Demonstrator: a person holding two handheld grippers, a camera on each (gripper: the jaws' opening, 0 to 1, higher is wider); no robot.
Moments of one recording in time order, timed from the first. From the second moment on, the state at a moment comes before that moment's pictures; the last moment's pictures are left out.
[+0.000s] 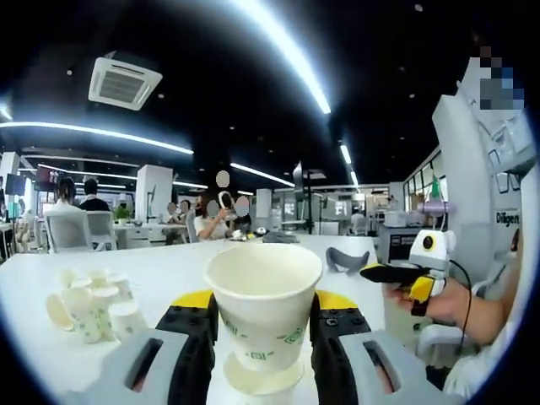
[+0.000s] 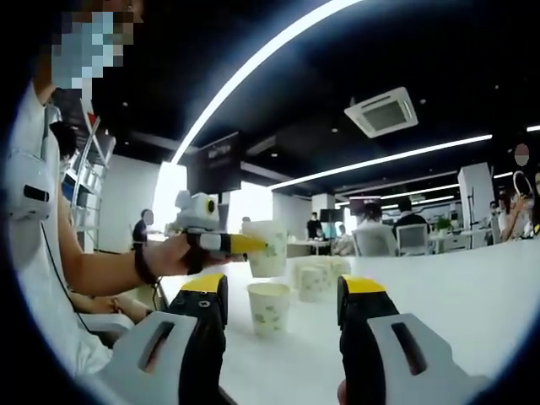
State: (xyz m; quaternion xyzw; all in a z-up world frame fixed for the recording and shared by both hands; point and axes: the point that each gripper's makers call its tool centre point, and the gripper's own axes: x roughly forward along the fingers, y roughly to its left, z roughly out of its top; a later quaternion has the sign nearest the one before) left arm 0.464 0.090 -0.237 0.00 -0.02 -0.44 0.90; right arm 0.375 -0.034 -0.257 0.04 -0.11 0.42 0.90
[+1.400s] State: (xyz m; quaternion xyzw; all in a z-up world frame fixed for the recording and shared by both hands) left arm 0.477 0.097 -0.268 -0.01 0.01 -0.44 0.90; right arm 0.375 -0.031 -0.263 0.04 -0.11 0.42 0.90
